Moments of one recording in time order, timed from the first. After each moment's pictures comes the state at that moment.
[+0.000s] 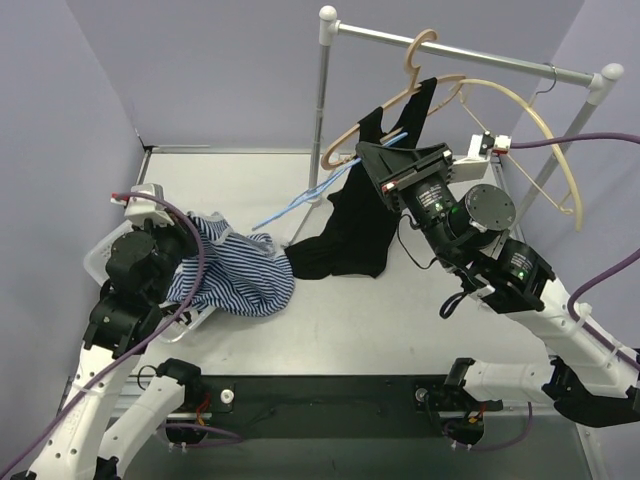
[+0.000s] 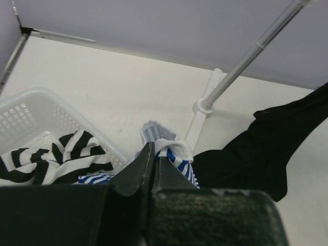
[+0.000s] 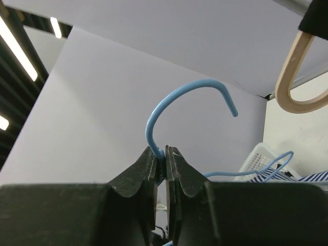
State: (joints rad) left arm -0.33 0.66 0.93 -0.39 -0.25 -0.33; right arm 1.00 1.11 1.54 -0.23 0.61 1.16
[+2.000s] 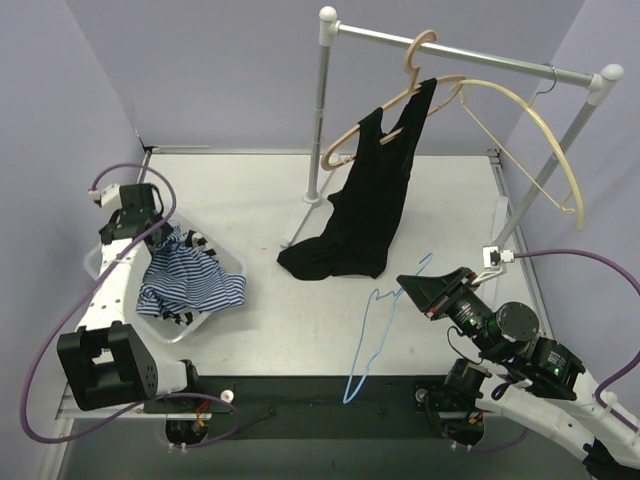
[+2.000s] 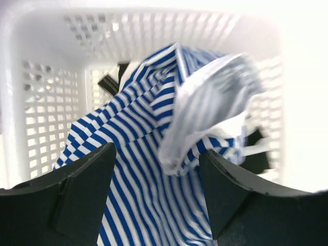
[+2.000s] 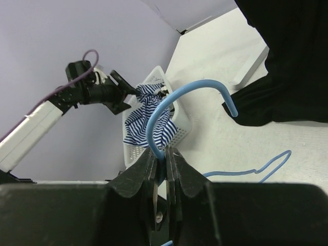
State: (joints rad) left arm 0.19 1.31 1.02 -0.59 -0.41 -0.55; right arm 0.99 0.32 0.69 -0.40 0.37 0.86
